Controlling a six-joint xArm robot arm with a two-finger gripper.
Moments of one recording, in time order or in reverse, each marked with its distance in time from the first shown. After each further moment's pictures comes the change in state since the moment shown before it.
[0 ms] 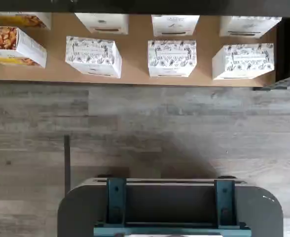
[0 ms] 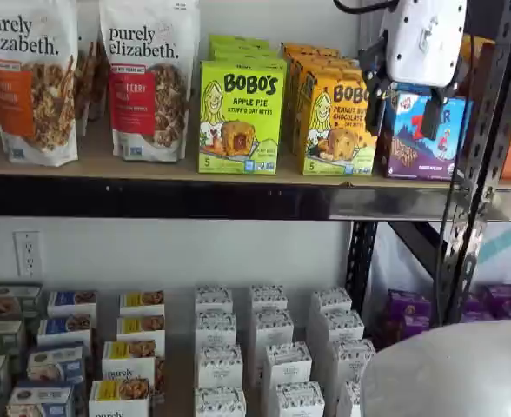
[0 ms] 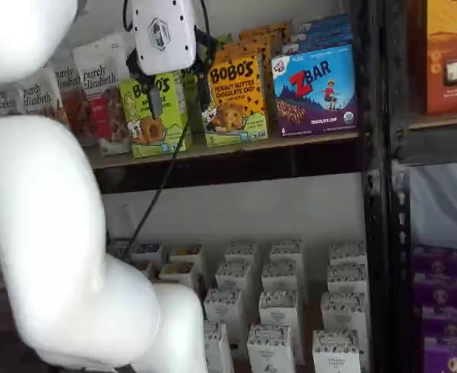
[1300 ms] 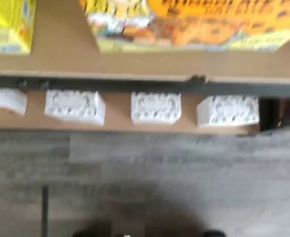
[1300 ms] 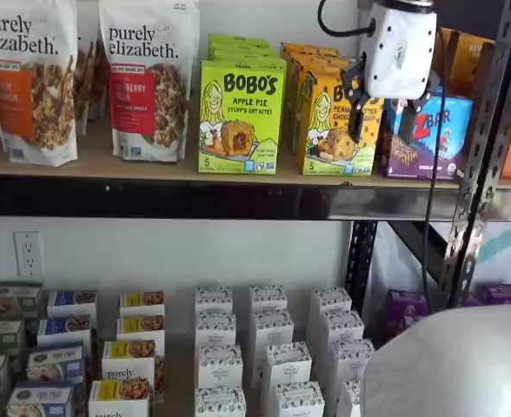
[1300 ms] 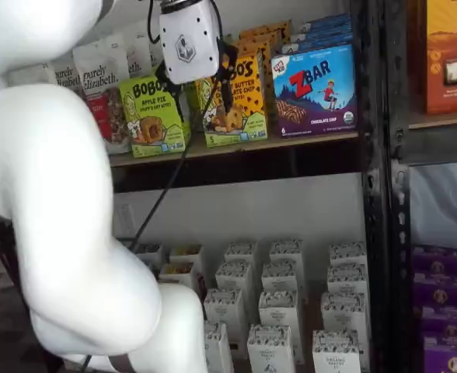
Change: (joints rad) arm -0.003 0.095 0.075 -0.058 -0.273 -0.015
